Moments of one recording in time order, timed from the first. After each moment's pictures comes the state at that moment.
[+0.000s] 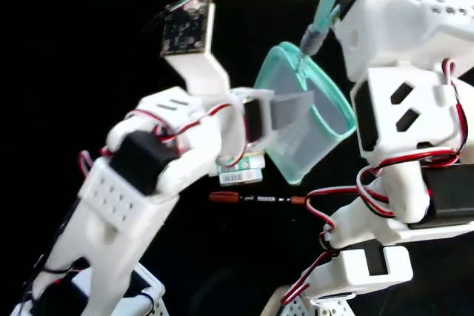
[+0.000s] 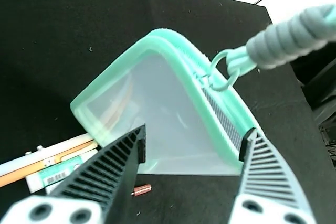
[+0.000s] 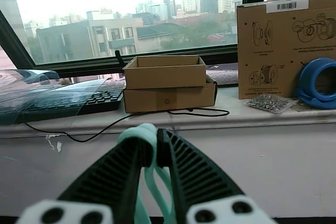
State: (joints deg) left arm 32.7 -28.5 0.0 72.0 35.8; right arm -9.5 1.1 -87.6 83.7 -7.6
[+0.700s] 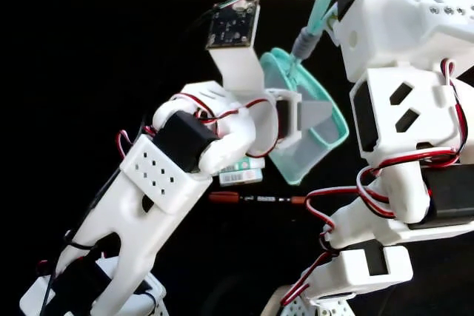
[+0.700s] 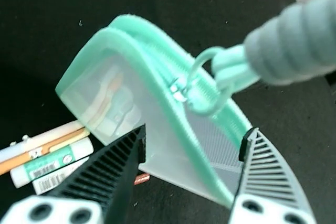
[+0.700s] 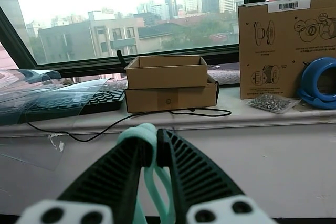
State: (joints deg) left arm 35.8 -18.7 -4.5 73.9 36.2; right arm -9.8 1.1 -87.6 83.7 -7.6
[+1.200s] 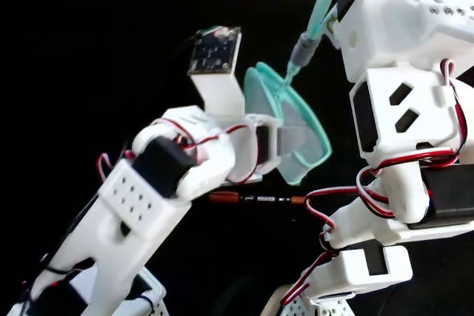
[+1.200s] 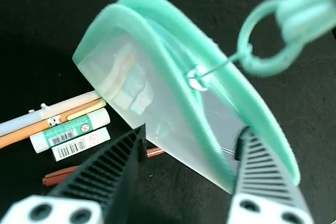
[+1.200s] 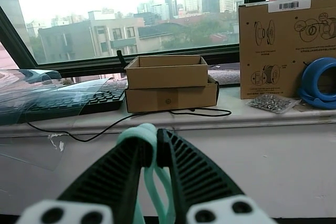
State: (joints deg) left arm 35.9 -27.6 10.1 74.5 36.3; right arm -9.8 1.1 -87.6 83.7 -7.6
